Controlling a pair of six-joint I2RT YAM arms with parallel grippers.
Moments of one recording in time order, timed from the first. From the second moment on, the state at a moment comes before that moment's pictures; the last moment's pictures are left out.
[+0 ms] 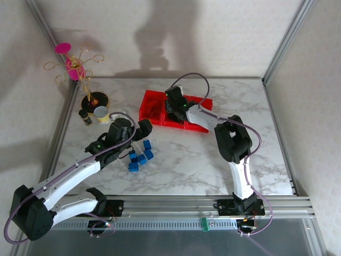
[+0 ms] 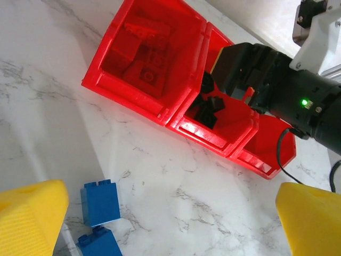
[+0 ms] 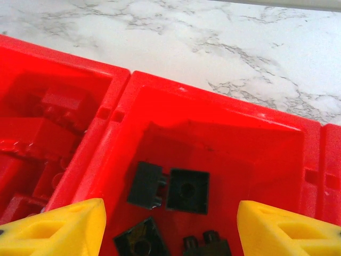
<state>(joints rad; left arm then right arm) -0.57 1.03 0.74 -0.27 -0.20 -0.86 0.67 2.08 1.59 -0.26 0.34 0.33</state>
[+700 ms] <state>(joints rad) -0.57 0.76 0.71 -0.44 -0.23 -0.86 1.00 1.72 1.18 -0.27 0.26 0.48</state>
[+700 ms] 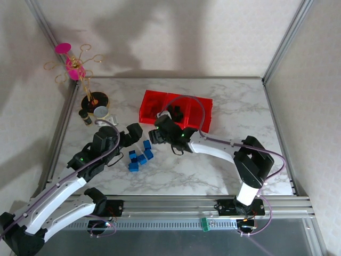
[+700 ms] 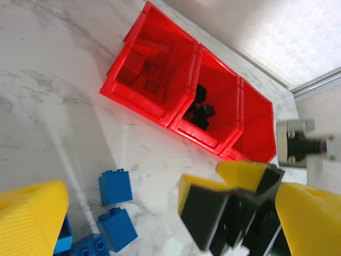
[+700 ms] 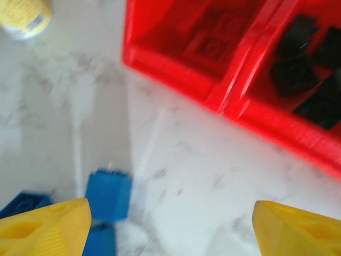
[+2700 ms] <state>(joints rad) -0.57 0.68 0.65 -0.58 -0.23 -0.92 1.13 1.73 1.04 -0.16 0.24 0.54</state>
